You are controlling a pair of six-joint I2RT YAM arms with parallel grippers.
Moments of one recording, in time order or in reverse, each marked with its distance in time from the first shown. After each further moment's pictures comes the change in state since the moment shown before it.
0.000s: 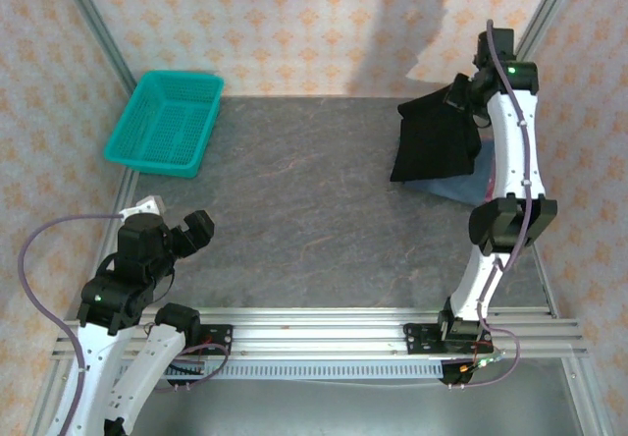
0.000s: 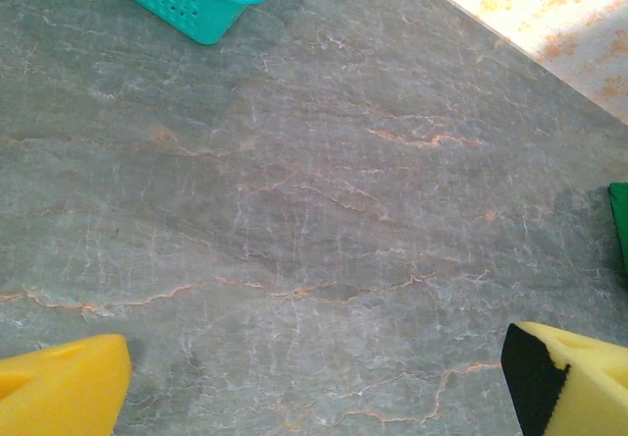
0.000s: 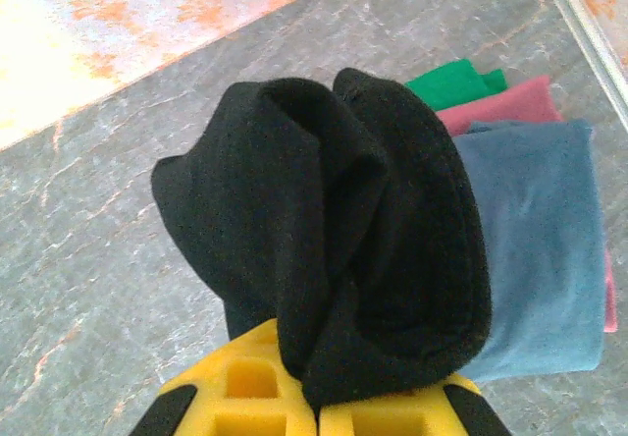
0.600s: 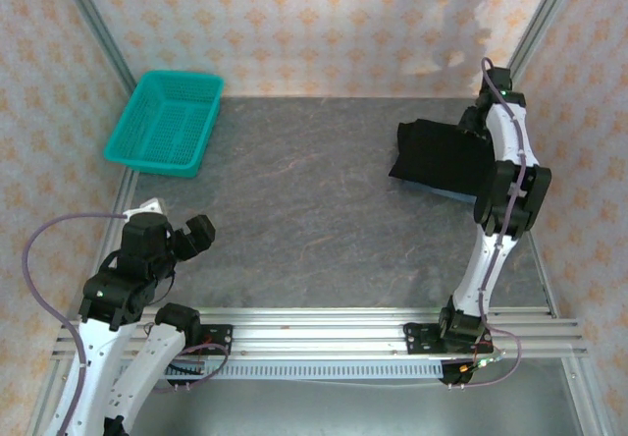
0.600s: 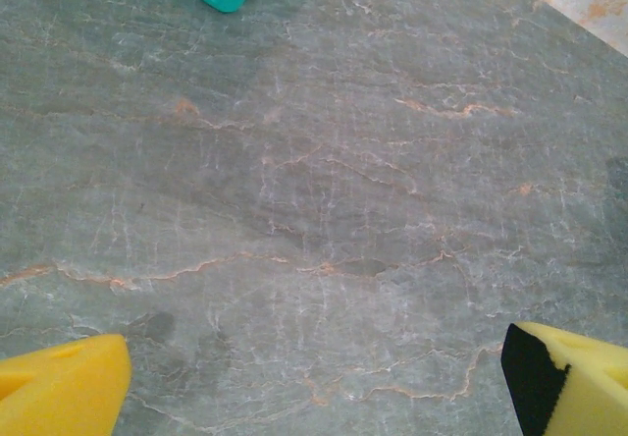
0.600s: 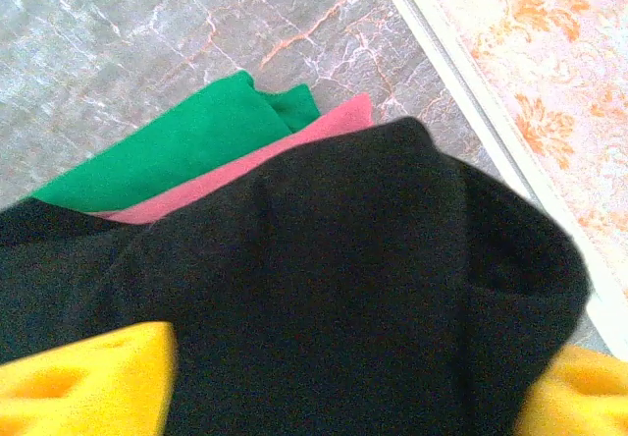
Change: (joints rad) left arm 0.000 0.021 0.003 -0.061 -0.003 0.019; right arm -0.131 0.232 -0.230 0.340 0.213 -0.084
